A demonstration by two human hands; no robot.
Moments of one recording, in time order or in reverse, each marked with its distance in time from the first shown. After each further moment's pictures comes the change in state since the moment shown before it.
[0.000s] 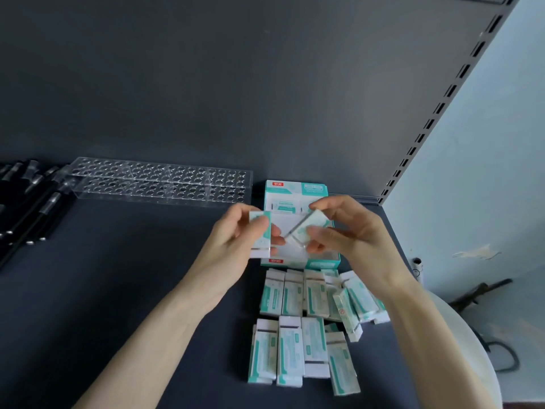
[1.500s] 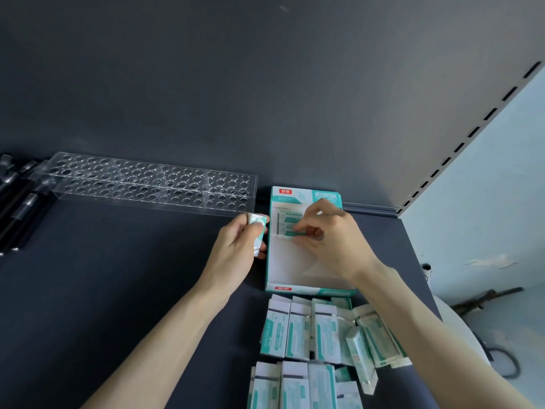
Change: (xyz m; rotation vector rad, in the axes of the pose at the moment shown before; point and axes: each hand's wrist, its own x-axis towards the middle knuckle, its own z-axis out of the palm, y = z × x) left_hand 0.058 -0.032 -0.001 0.130 0.225 -0.108; right_hand 0.085 0.066 -0.006 -0.936 -0.066 -0.223
